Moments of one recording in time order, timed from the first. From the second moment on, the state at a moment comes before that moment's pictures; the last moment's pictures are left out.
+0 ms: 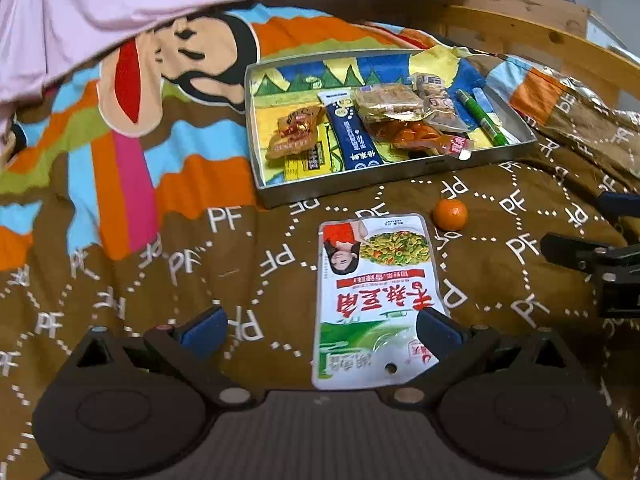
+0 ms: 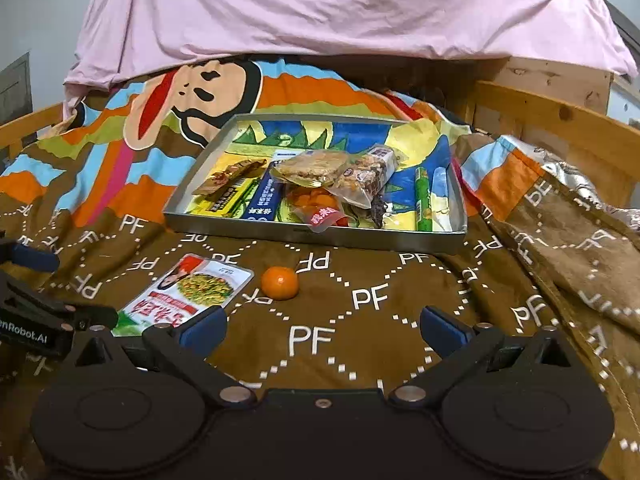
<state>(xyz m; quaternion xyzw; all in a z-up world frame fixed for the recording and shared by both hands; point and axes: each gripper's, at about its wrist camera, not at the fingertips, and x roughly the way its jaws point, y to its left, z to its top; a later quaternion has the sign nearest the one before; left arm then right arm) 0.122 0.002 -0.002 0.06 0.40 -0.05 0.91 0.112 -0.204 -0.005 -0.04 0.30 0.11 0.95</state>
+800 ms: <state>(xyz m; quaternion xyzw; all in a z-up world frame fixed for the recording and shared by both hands) 0.183 -0.006 -0.045 0.01 0.46 -0.14 0.88 0.207 -0.194 -0.049 0.00 0.33 0.21 0.92</state>
